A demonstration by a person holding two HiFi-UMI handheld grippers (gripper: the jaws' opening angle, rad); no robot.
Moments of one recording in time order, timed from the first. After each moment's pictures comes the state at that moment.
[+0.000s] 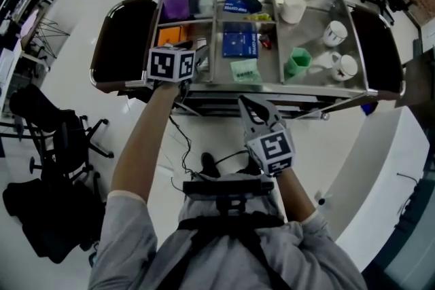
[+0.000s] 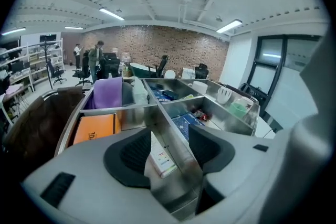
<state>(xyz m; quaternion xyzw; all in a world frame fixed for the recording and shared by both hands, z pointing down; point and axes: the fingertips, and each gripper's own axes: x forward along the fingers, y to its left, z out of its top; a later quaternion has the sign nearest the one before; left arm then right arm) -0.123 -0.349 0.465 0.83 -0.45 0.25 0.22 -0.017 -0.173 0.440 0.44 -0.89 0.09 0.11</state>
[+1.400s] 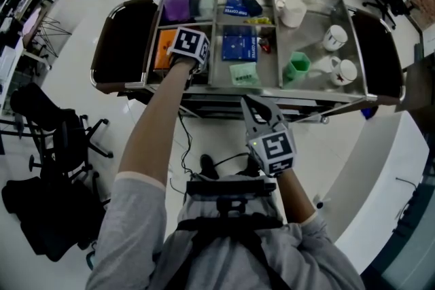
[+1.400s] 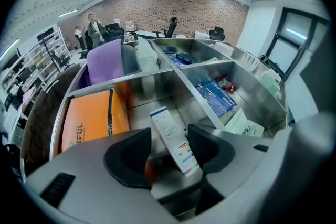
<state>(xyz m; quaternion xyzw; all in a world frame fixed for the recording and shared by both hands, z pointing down) -0.132 -0.380 0.544 0.73 -0.45 0.43 0.28 -0.005 -0.183 0.435 0.45 -0.88 0.09 0.11</state>
